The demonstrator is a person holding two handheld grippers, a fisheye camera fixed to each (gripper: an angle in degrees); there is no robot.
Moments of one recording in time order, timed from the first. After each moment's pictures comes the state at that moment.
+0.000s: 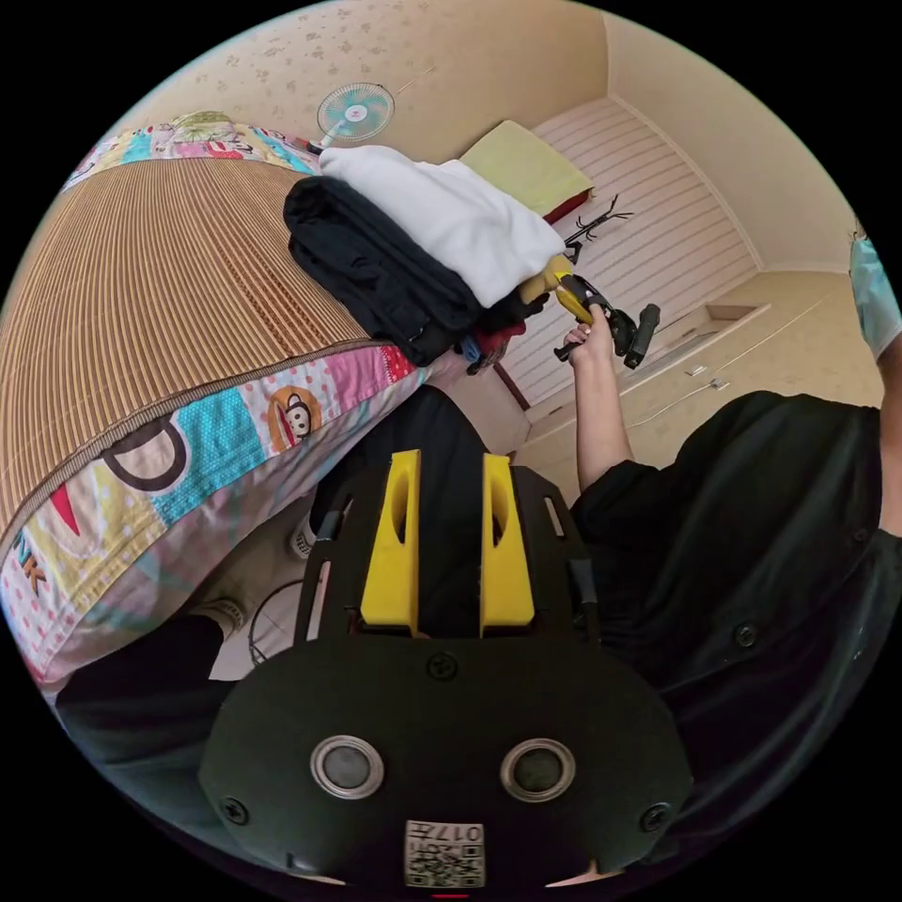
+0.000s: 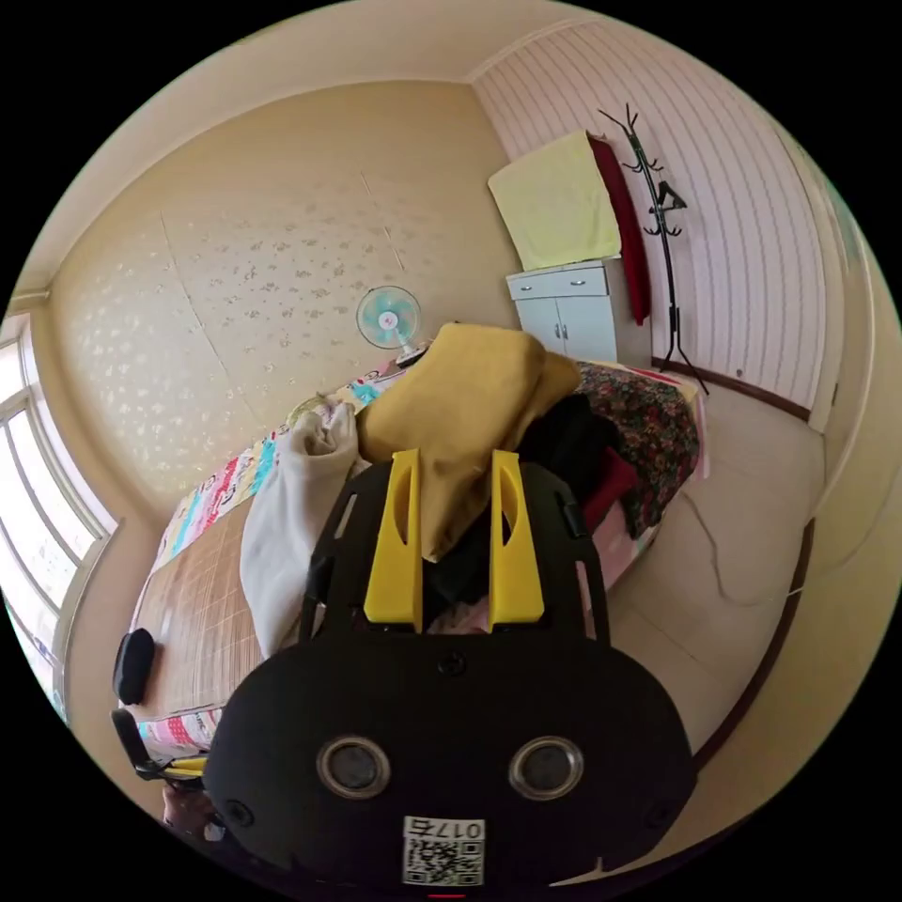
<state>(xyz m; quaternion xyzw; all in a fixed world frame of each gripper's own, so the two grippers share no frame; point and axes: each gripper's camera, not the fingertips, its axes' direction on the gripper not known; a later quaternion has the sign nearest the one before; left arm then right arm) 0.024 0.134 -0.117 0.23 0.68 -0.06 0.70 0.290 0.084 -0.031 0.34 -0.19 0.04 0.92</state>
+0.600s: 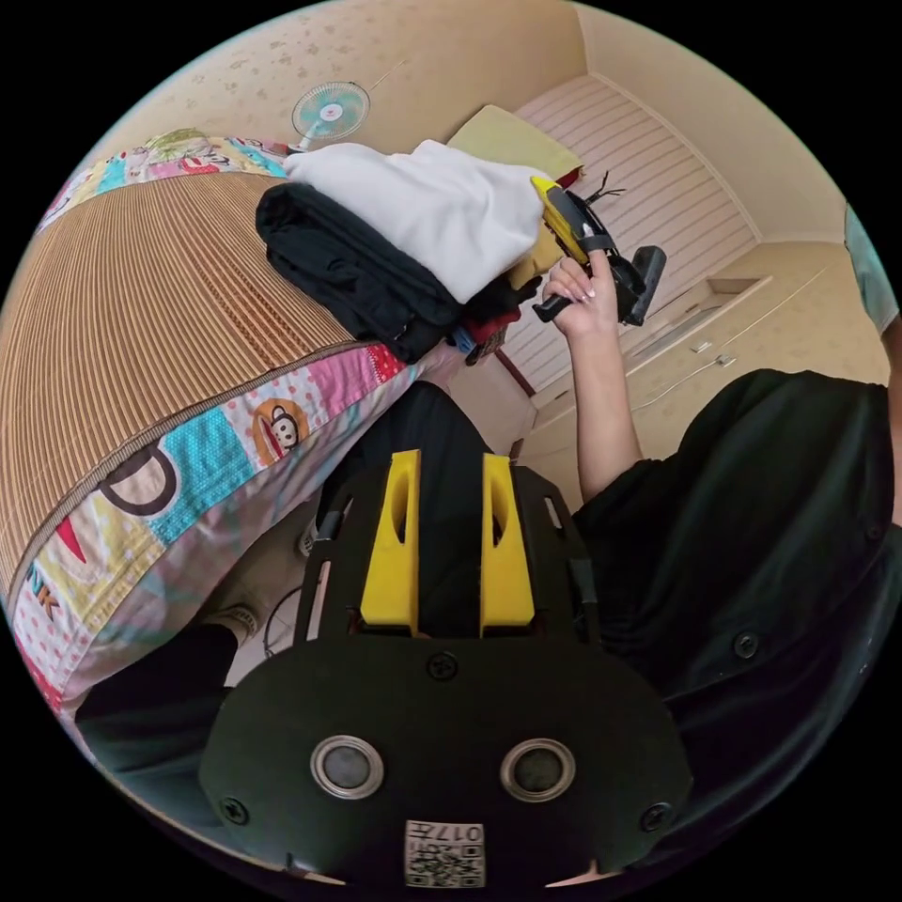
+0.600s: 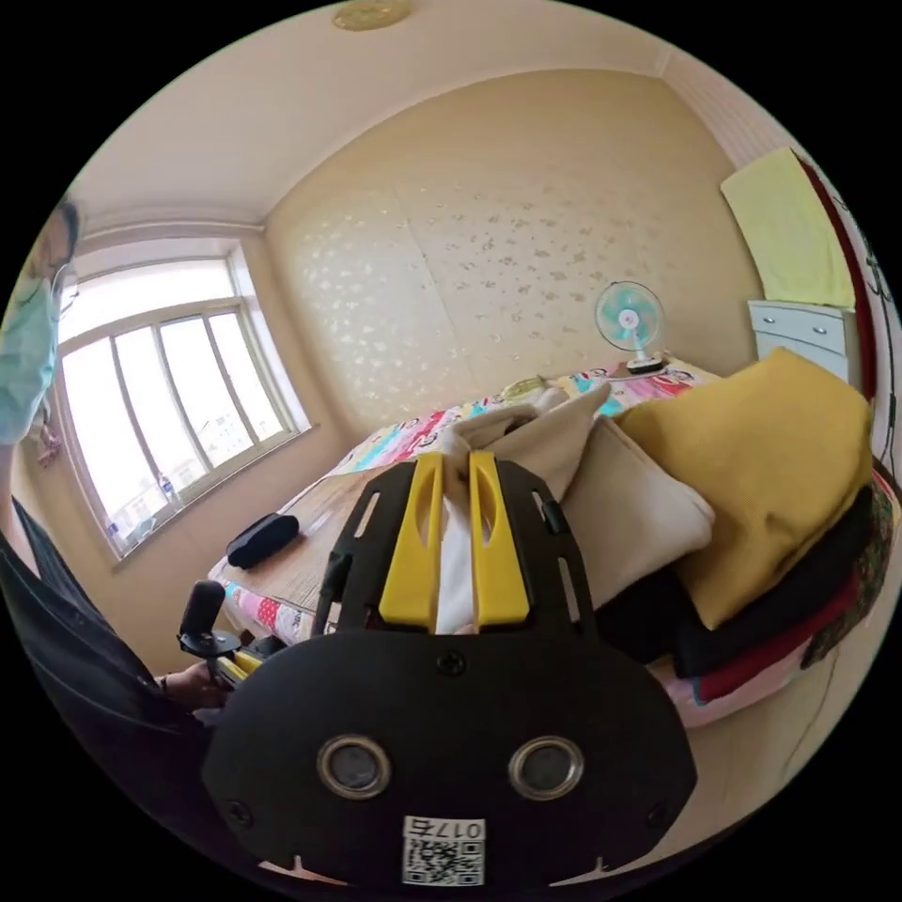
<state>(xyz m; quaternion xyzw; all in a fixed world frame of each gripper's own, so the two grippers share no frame) 0.008 0.078 -0.121 0.25 0.67 -0.04 0.70 0.179 0.141 -0.148 0.34 -0.43 -0.27 0.79</state>
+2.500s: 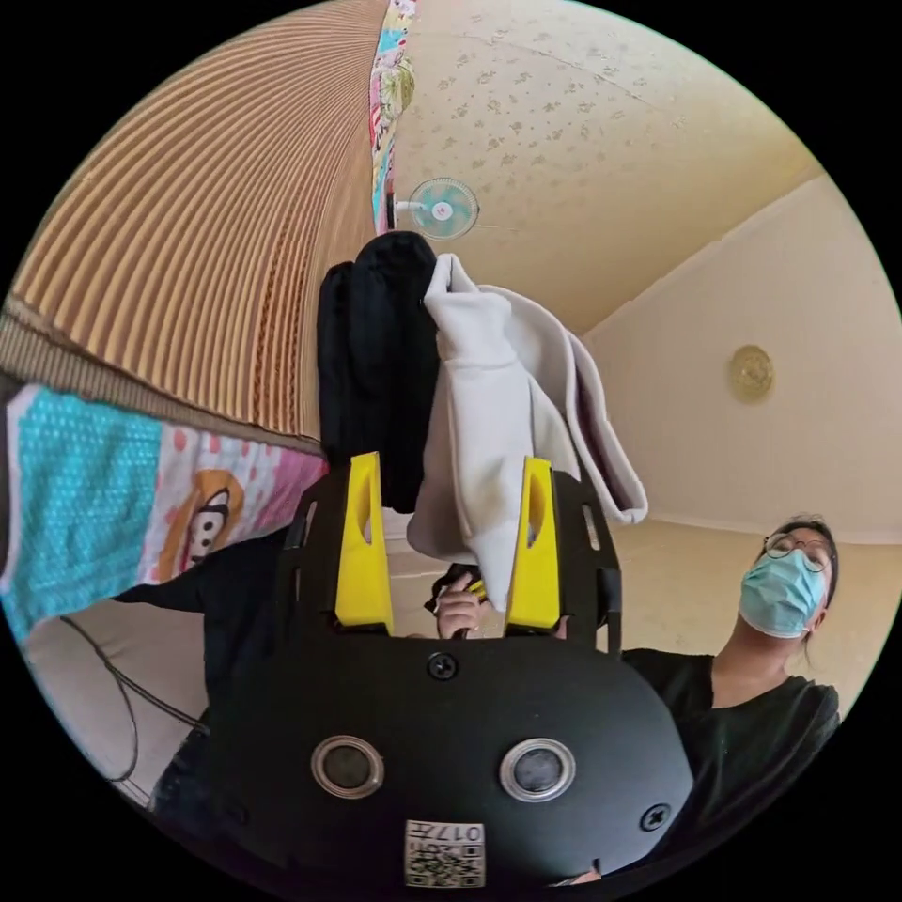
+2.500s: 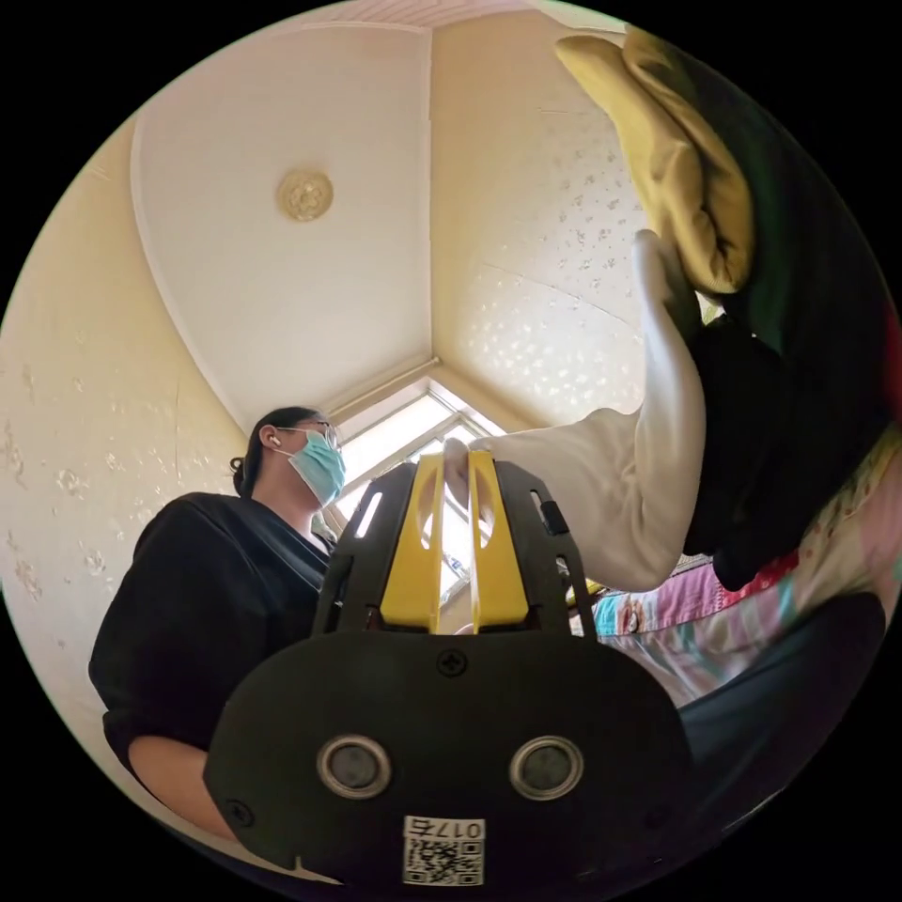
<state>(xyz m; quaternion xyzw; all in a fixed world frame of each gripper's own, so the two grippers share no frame) -0.046 -0.179 0.079 0.24 0.88 -0.27 0.30 0.445 0.004 -0.161 0.20 -0.81 -0.14 0.53</state>
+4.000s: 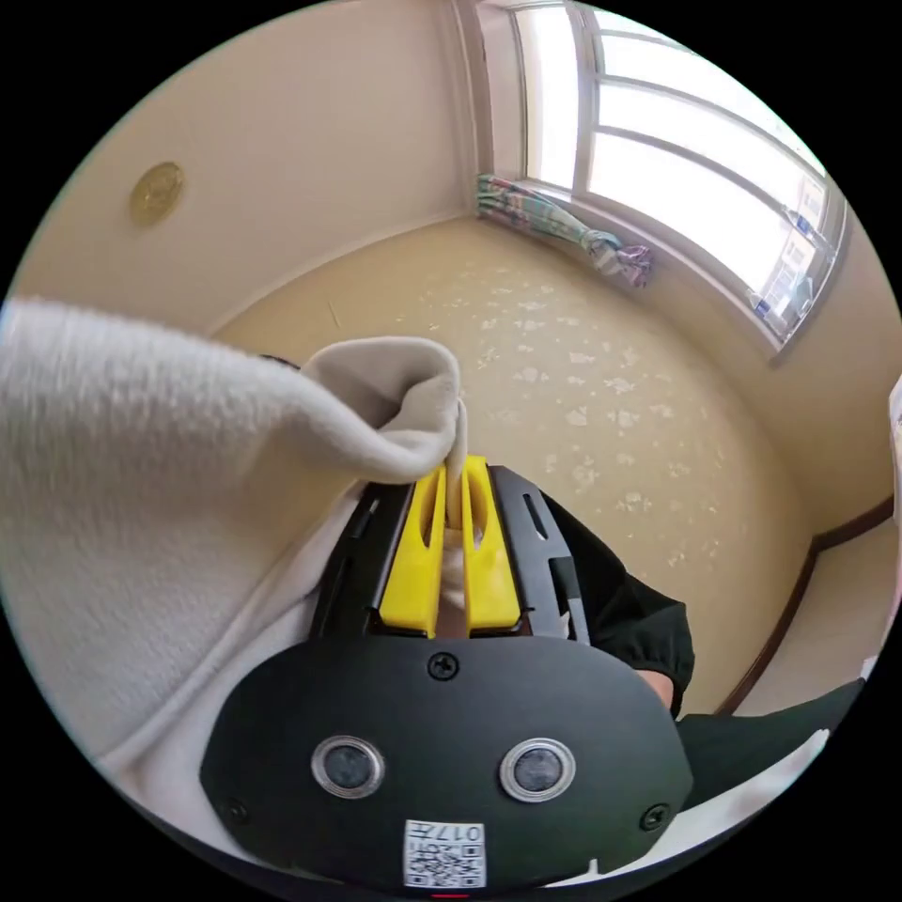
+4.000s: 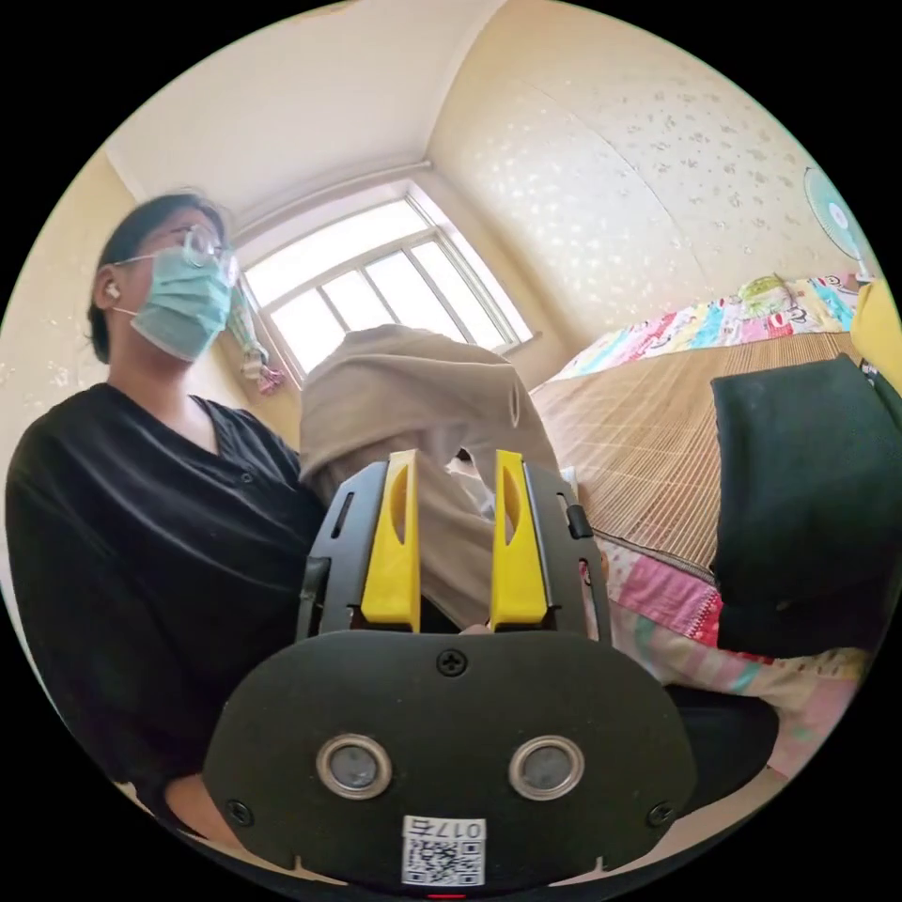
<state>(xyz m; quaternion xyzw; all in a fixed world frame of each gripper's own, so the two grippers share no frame) -0.107 0.118 -0.149 0.59 0.69 0.36 -0.22 0.282 0.091 -0.200 0.11 -0.63 -0.40 0.66</state>
